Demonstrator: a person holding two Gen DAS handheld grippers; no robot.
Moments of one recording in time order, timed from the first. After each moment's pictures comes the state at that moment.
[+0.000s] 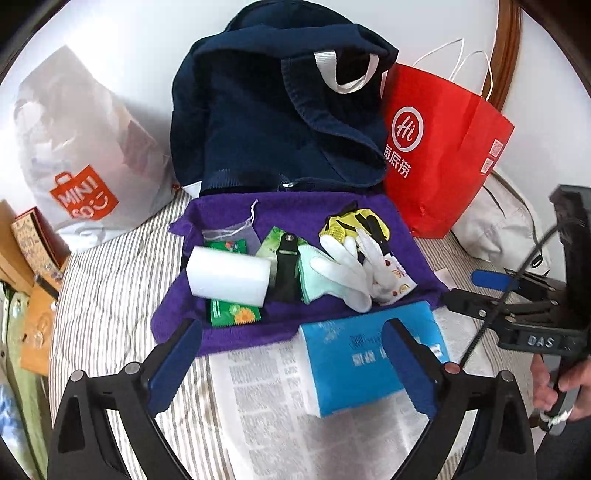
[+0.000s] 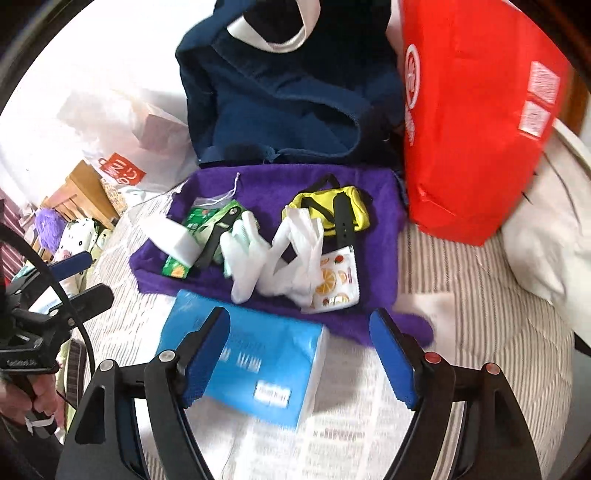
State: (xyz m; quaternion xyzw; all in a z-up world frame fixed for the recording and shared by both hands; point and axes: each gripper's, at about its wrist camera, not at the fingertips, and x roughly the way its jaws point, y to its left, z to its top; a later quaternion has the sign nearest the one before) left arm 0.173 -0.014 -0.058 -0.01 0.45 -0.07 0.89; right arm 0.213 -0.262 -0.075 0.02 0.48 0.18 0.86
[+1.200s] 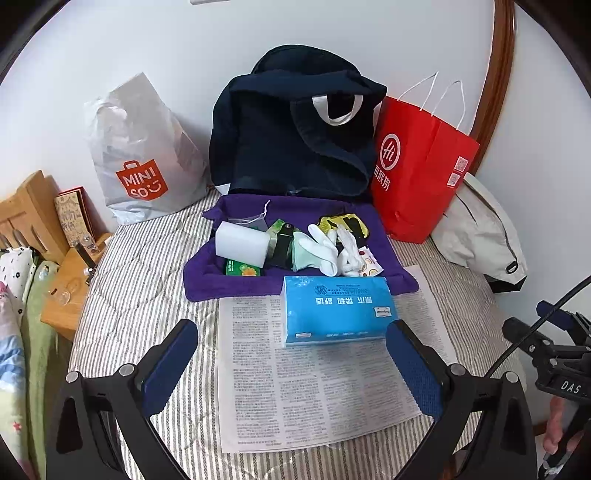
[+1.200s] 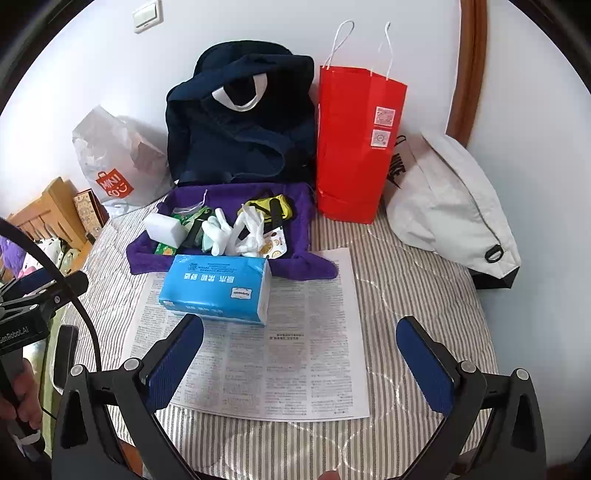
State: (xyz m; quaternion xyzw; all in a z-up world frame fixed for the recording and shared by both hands) left arm 0.059 -0.030 -0.005 -0.04 0.42 -0.02 0.91; right arm 0.067 -0.310 0.000 0.00 0.43 0.05 0.90
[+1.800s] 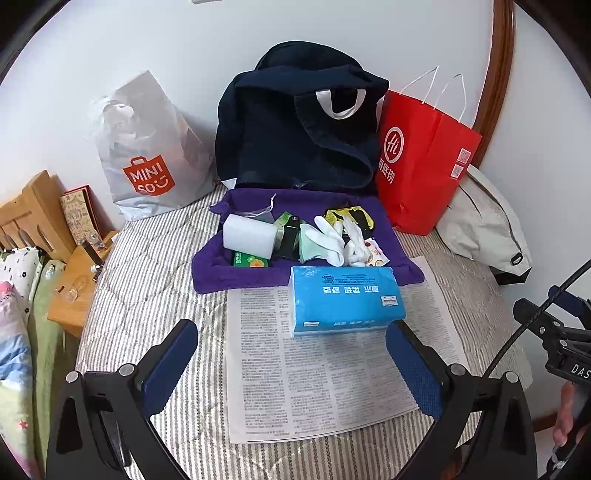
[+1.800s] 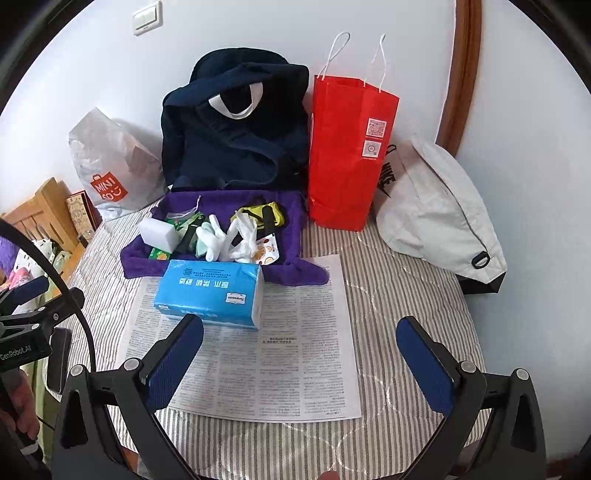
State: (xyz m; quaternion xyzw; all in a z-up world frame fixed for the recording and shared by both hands) left arm 0.050 -0.029 -0.007 -0.03 0.42 -0.01 0.91; right arm 0.062 -0.305 0.008 -0.01 0.42 0.04 0.91
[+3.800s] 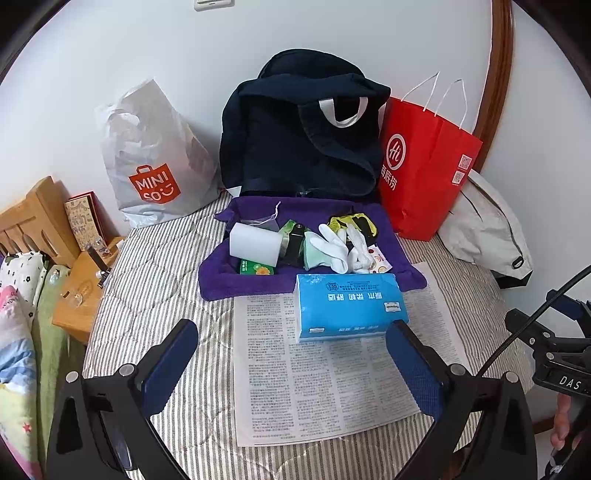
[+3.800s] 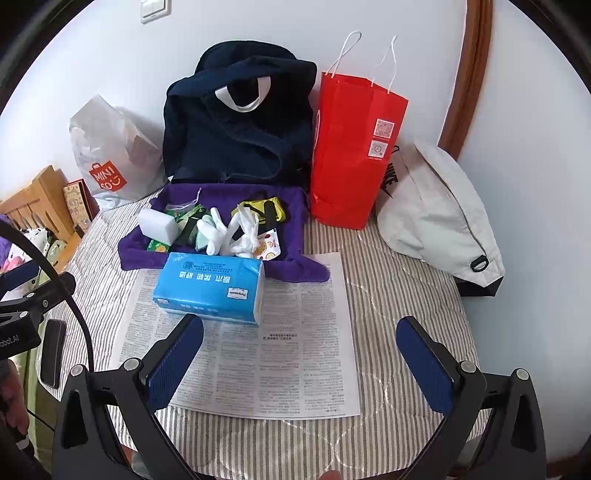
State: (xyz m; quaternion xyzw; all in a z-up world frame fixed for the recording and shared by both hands) left arm 0.051 -0.023 0.000 -0.02 0.41 -0.01 0.91; right arm 0.062 -0.295 0.008 -0.03 0.42 0.03 0.90
